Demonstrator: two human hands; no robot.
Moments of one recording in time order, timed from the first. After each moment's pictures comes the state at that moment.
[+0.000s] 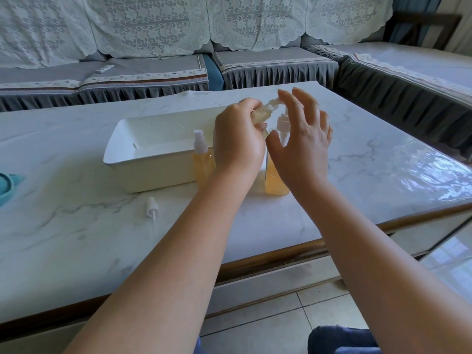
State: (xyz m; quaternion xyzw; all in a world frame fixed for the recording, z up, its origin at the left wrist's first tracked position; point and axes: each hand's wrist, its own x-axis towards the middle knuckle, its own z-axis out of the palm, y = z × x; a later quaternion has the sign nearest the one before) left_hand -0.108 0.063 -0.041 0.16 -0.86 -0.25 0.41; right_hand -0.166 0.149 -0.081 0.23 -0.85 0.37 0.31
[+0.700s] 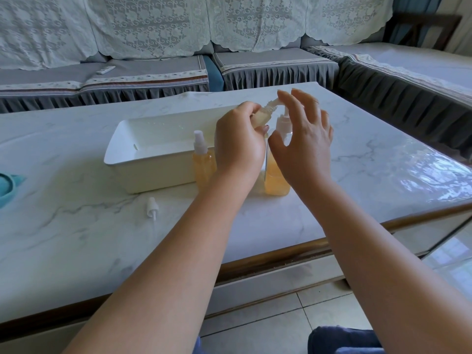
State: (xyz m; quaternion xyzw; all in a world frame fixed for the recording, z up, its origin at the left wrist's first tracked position) left_hand -0.114 0.062 -0.046 0.16 -0.86 -0.30 0.38; right_hand -0.166 0.155 -0.076 0.24 -0.85 0.37 0.30
